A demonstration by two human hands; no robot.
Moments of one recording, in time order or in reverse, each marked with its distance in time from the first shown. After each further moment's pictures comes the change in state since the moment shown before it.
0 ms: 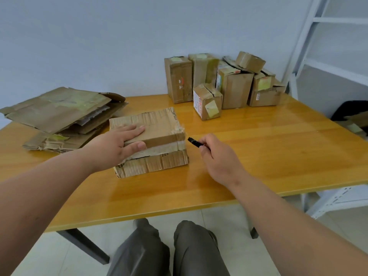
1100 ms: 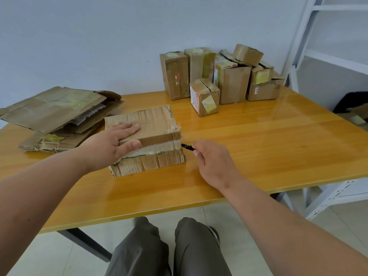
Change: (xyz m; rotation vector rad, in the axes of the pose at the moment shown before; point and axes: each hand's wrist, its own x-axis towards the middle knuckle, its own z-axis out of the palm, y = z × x) left_hand 0.003 -0.002 0.006 -0.034 0.008 0.009; right_hand -0.001 0.023 0.023 -0.189 0.150 -0.220
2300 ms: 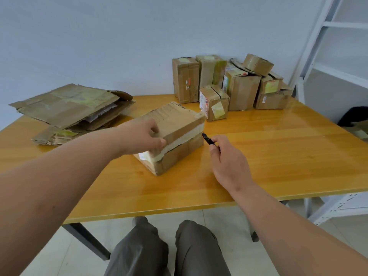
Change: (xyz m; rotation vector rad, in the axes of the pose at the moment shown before) left_hand 0.003 0.056 -0.024 -0.101 -0.065 -0.142; right_hand 0.001 -0.020 -0.019 0.018 0.053 0.232
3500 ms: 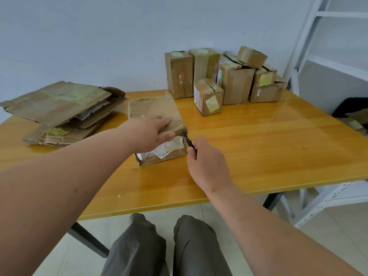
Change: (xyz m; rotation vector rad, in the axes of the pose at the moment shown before) left_hand 0.029 0.017 0.022 0.474 0.011 0.087; right_hand -0.011 -0.036 0.016 -0.046 -0.091 0.073
